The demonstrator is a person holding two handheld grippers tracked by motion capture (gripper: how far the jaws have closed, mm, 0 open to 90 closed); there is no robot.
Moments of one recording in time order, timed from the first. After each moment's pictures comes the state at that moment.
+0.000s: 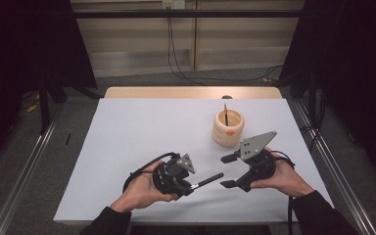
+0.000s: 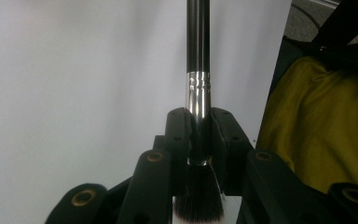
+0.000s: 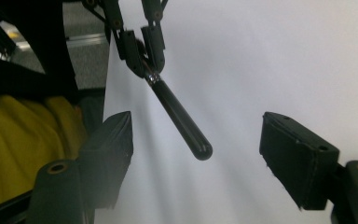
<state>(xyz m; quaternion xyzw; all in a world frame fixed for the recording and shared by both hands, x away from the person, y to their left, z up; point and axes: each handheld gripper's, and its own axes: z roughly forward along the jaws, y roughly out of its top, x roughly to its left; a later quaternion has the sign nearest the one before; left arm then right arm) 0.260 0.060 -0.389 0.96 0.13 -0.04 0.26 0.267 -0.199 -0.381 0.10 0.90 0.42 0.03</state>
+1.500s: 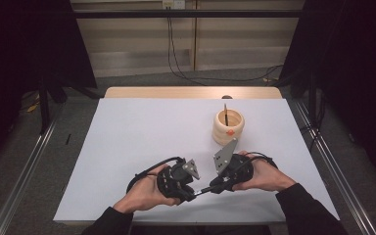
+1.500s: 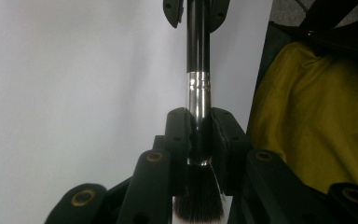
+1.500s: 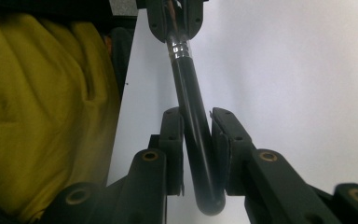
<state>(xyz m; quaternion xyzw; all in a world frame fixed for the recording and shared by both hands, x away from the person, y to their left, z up) 0.255 0.051 -0.397 0.96 0.09 -0.05 0.25 0.277 -0.154 -0.406 0.01 0.96 0.29 -0.05</state>
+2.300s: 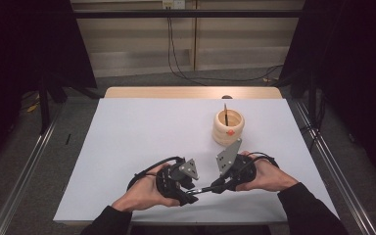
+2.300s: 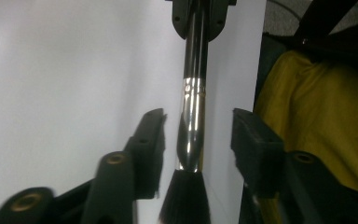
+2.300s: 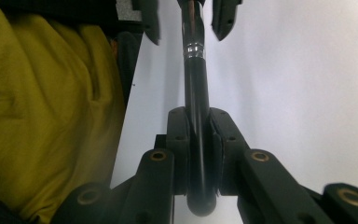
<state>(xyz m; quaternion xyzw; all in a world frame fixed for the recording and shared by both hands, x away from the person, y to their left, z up) 0.258 0.054 -0.397 0.96 0.08 -0.04 0.28 0.275 -0.160 -0.403 0.00 0.95 0.30 -0.05</state>
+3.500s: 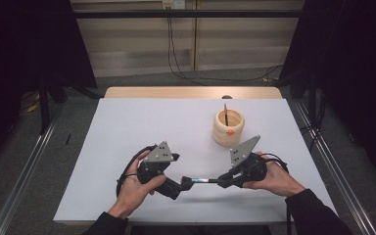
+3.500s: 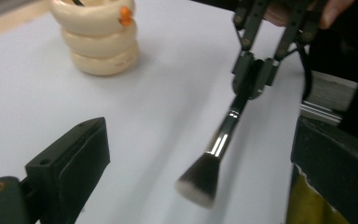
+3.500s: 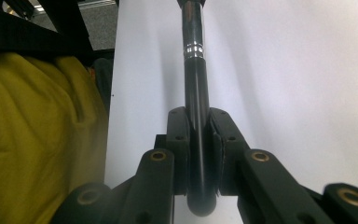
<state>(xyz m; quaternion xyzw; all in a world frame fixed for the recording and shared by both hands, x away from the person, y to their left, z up) 0.265 0.100 -0.386 0.86 0.18 0.05 0.48 0.272 -0.191 -0.406 0.09 0.93 0.36 -0.03</state>
